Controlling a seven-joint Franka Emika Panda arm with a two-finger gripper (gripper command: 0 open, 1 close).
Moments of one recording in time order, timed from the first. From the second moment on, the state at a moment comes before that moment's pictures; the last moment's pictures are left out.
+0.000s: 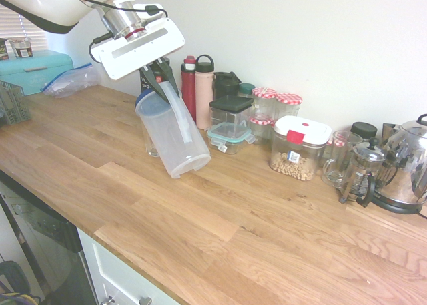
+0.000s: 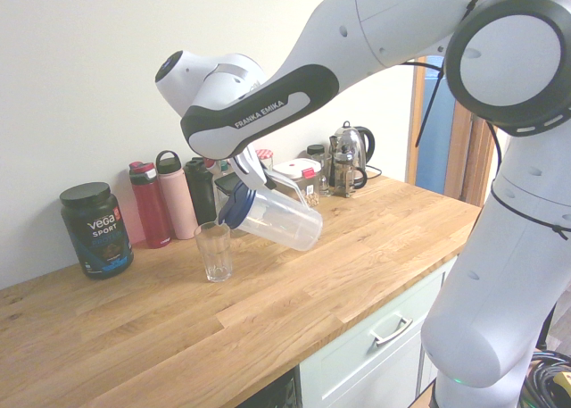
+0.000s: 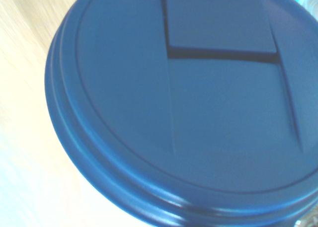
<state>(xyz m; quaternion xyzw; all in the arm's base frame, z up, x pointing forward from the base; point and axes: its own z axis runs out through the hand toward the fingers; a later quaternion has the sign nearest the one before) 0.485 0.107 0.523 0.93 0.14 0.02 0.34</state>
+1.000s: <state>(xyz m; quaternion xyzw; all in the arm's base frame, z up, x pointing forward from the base) 0.504 0.133 0.523 0.91 0.17 0.01 0.38</state>
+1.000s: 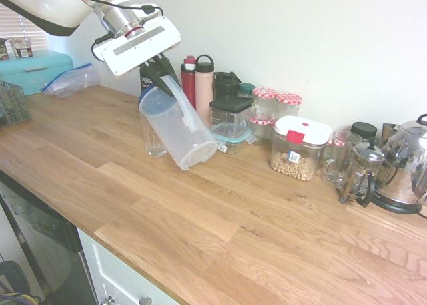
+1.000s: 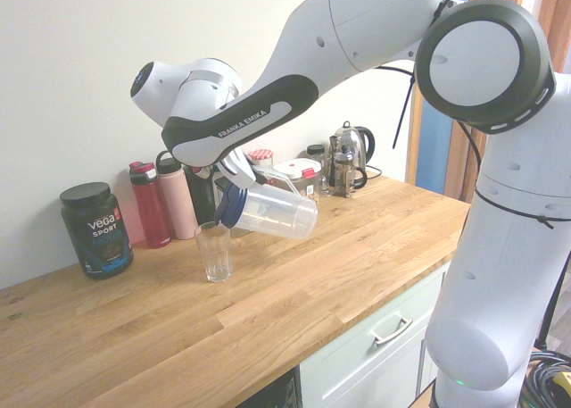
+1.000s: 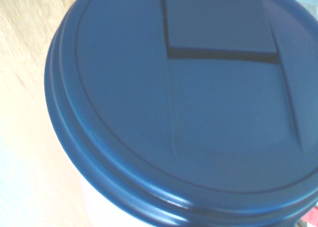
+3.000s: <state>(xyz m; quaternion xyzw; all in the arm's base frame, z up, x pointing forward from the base) 0.384 -0.170 0.556 0.91 -0.34 0.23 0.02</state>
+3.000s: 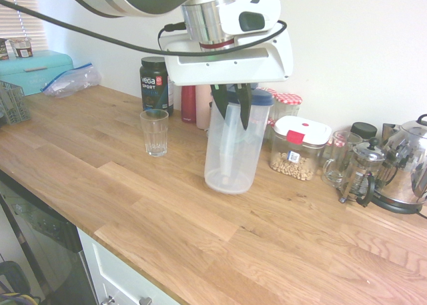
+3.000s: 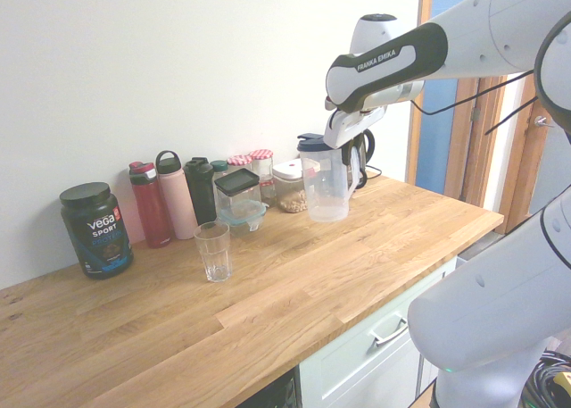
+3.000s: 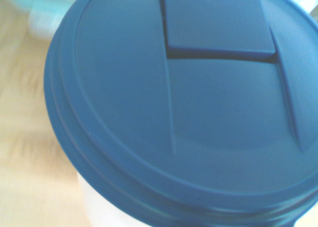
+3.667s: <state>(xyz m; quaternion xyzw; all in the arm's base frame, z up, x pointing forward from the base) 0.354 -0.170 0.470 0.81 -0.48 0.35 0.03</state>
